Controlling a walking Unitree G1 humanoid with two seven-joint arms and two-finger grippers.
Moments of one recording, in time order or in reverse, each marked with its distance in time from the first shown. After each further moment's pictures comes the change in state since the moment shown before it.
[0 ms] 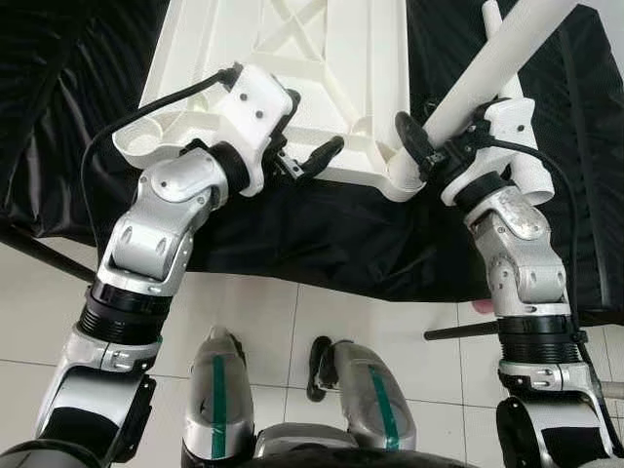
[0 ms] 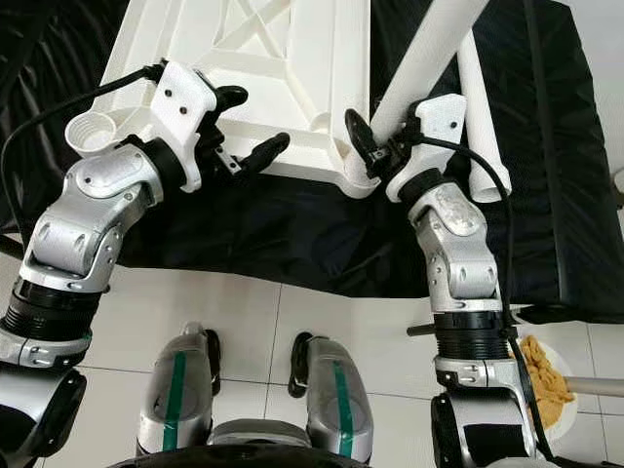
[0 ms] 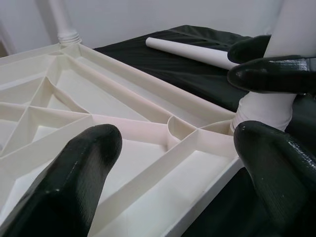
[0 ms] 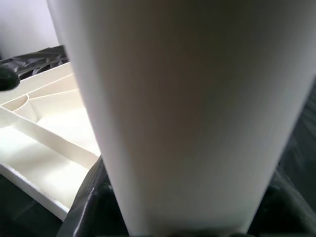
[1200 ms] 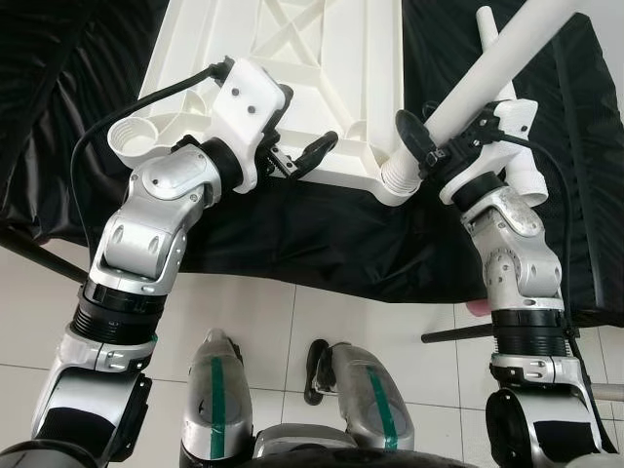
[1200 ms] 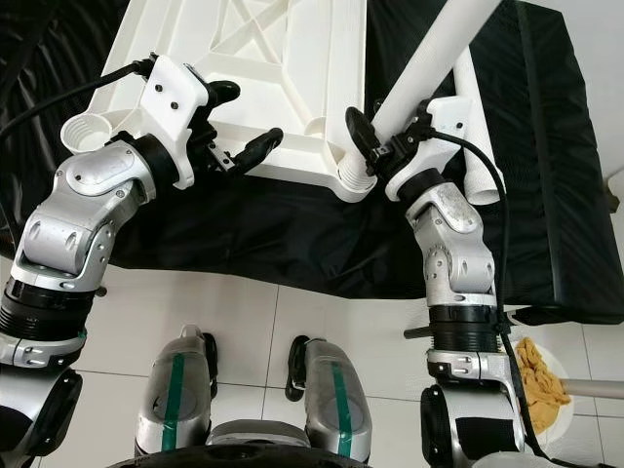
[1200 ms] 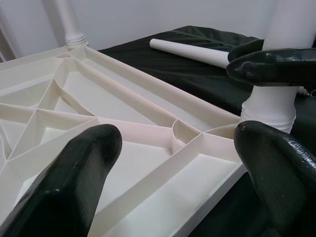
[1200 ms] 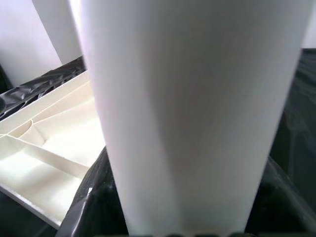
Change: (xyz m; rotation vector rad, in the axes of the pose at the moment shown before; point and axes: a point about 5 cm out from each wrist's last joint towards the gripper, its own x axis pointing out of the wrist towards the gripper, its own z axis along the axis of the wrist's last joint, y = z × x) left arm -0.004 0.004 0.001 0.009 0.018 0.014; right arm 0.008 -0.012 -0.011 0.211 0.017 -0.069
